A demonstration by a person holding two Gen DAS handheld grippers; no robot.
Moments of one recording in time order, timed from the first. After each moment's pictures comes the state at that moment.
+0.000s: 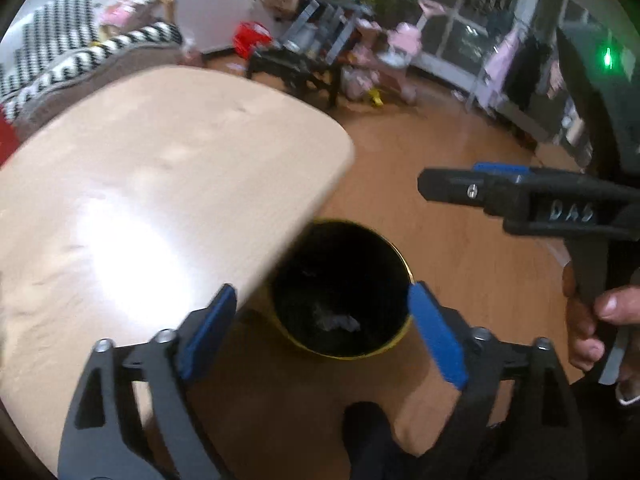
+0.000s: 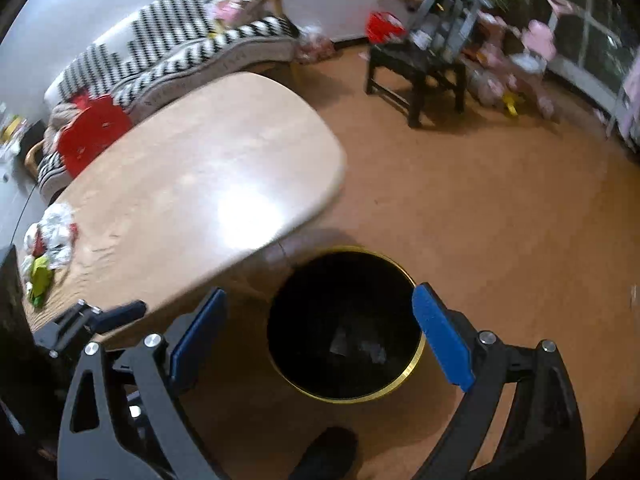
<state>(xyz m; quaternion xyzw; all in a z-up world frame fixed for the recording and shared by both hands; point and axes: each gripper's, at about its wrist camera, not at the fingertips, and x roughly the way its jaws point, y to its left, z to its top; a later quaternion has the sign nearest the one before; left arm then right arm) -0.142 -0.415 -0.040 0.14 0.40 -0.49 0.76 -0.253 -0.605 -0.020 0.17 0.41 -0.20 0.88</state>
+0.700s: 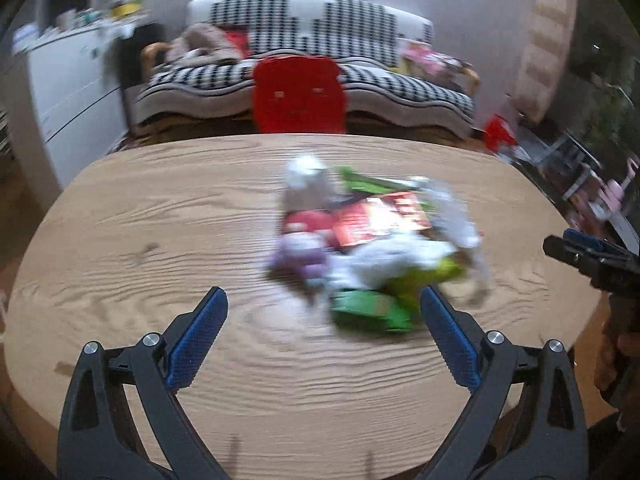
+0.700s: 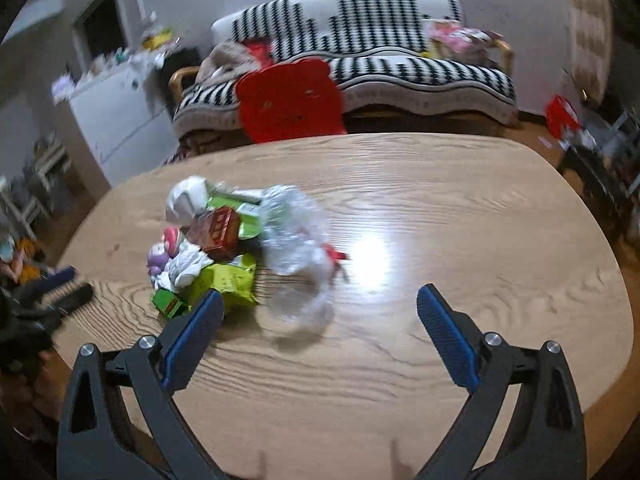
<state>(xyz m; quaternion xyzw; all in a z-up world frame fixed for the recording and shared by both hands) 0.008 0.006 0.024 -0.01 0.38 -0.12 0.92 -0.017 -0.289 0.006 0.05 0.39 0.04 0.92</state>
